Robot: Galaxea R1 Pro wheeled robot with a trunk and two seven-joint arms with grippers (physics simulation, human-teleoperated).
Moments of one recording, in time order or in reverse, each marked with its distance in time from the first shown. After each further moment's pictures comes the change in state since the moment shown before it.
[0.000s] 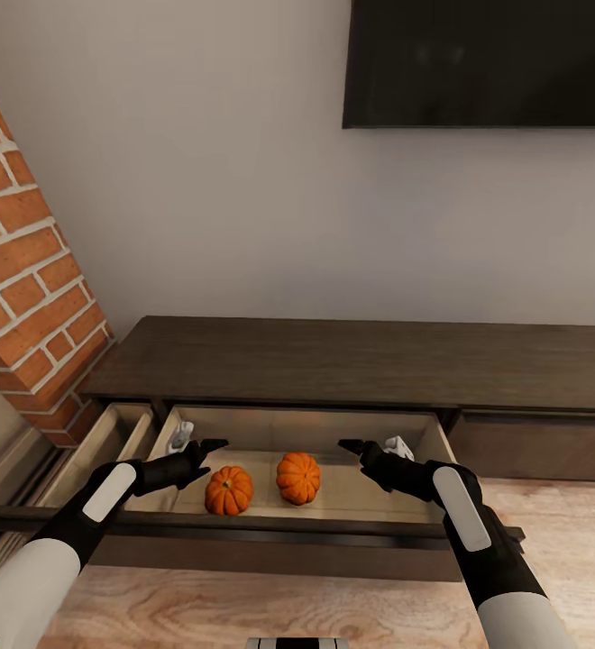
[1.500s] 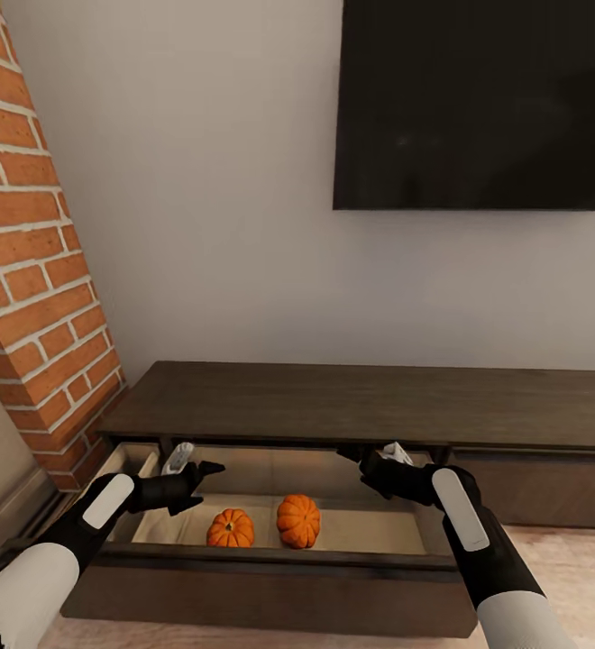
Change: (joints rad) left arm -0.003 0.001 -0.002 0.097 0.006 0.089 0.097; right arm -0.004 -0.001 -0.002 0.031 0.006 0.043 -0.015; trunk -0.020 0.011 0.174
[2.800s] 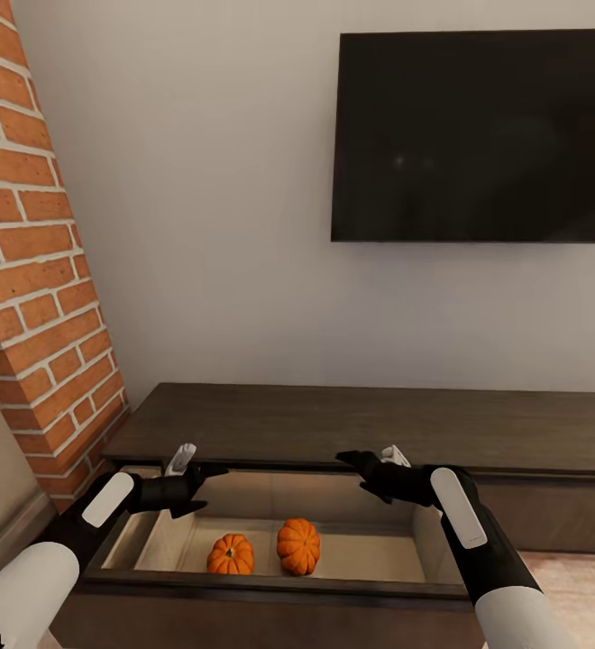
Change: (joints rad) left arm -0.001 0.000 0.001 -0.009 0.024 0.081 -0.001; right arm -0.013 0.001 -0.001 0.030 -0.001 0.035 -0.020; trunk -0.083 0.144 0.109
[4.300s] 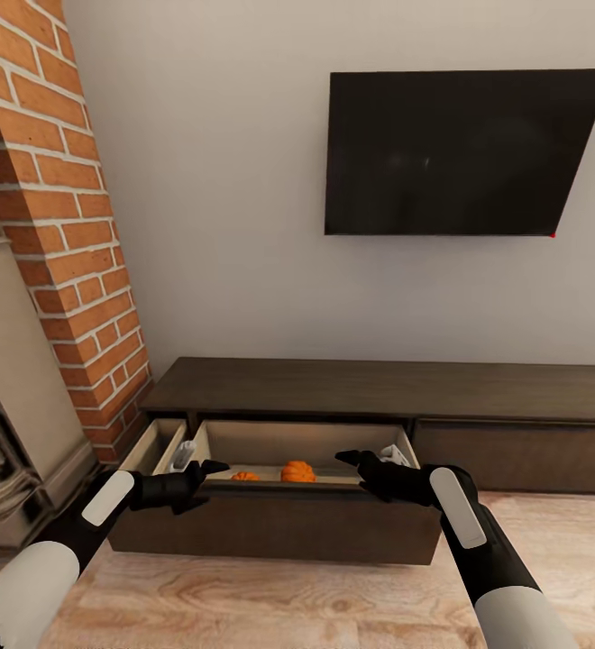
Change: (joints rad) left arm 0.001 0.000 -0.002 -0.019 0.008 -0.003 0.002; right arm 0.000 0.000 0.006 -0.001 0.000 -0.008 0.003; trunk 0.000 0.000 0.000
